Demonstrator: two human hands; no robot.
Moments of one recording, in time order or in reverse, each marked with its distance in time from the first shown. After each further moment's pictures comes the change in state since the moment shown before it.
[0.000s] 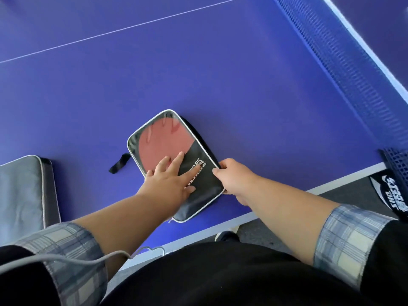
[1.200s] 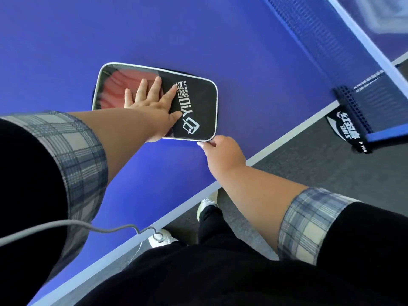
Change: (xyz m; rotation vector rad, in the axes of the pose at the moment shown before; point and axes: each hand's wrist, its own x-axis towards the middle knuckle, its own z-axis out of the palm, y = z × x) left_hand 0.113 -0.004 -0.015 -0.071 0.085 0.045; right_hand -0.027 0.041 0.038 -0.172 0.490 0.031
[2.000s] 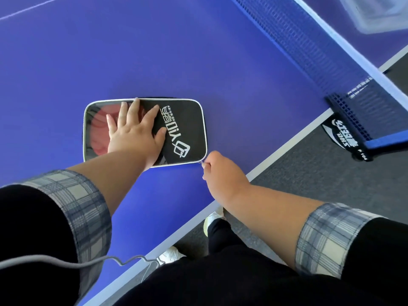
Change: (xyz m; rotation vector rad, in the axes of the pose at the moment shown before) left_hand 0.001 0.005 0.002 -0.047 0.265 -0.071; right_hand 0.012 0.019 -0.026 -0.107 -0.114 -0.198
